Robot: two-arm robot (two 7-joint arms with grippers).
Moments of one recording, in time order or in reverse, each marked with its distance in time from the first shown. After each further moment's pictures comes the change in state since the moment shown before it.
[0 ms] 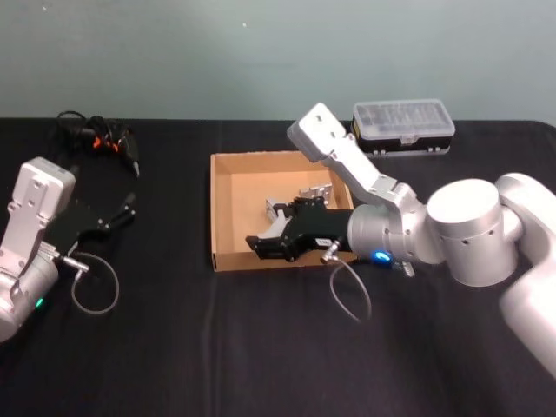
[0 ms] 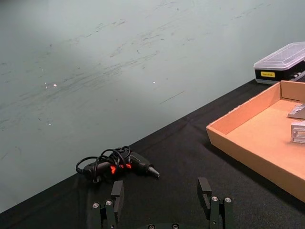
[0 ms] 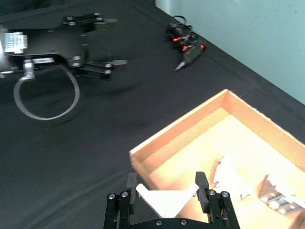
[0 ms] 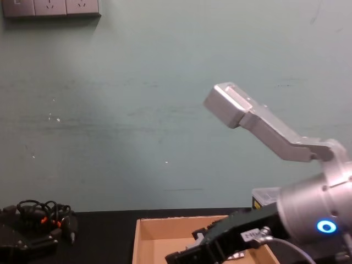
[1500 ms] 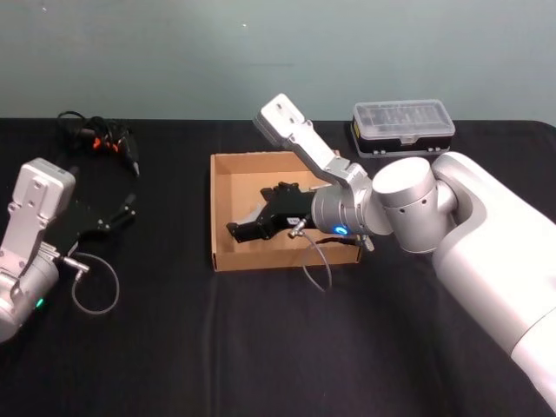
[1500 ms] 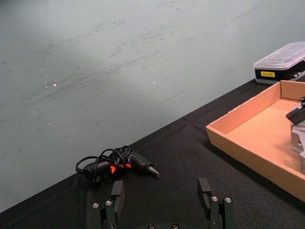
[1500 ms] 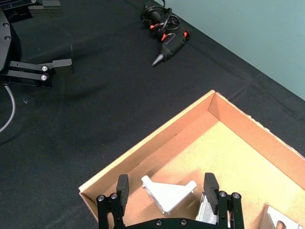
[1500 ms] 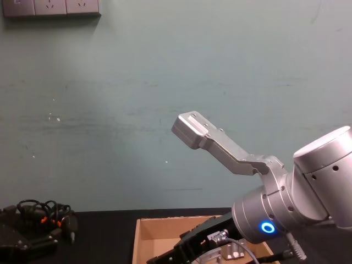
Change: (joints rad) left arm 0.000 0.000 0.000 0.000 0.000 0.000 0.000; right arm 0.188 -0.199 -0.042 0.424 -0.065 -0.091 0.001
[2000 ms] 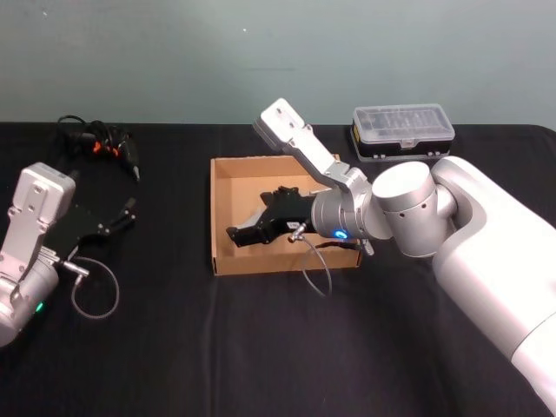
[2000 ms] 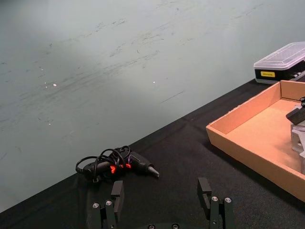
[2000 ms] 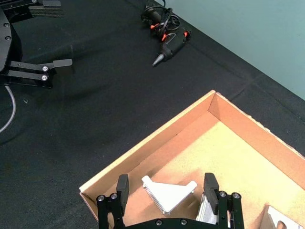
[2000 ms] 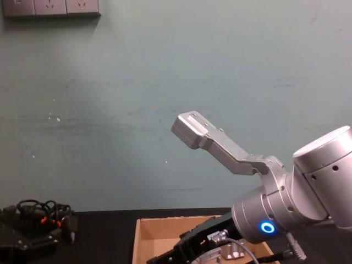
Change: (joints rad) left arm 0.000 0.000 0.000 0.000 0.000 0.000 0.000; right arm 0.000 0.000 -0.001 -0.001 0.000 0.001 0.000
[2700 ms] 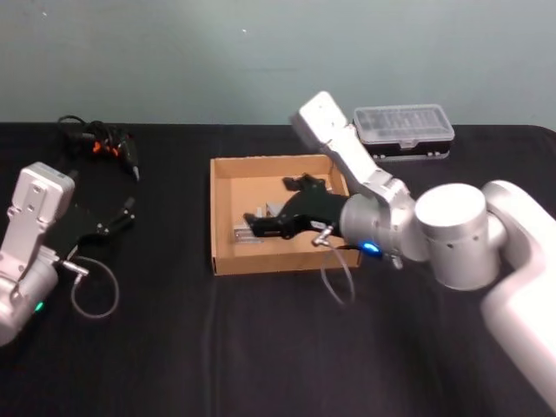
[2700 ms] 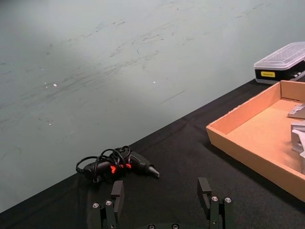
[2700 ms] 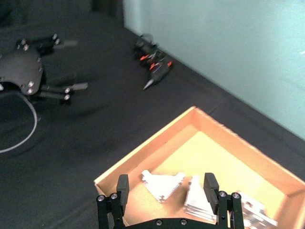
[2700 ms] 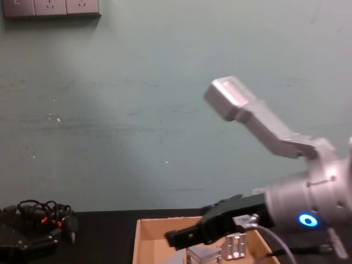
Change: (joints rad) left arm 0.000 0.000 0.000 0.000 0.000 0.000 0.000; right arm -0.194 0.105 0.105 -0.344 0.002 0.021 -0.094
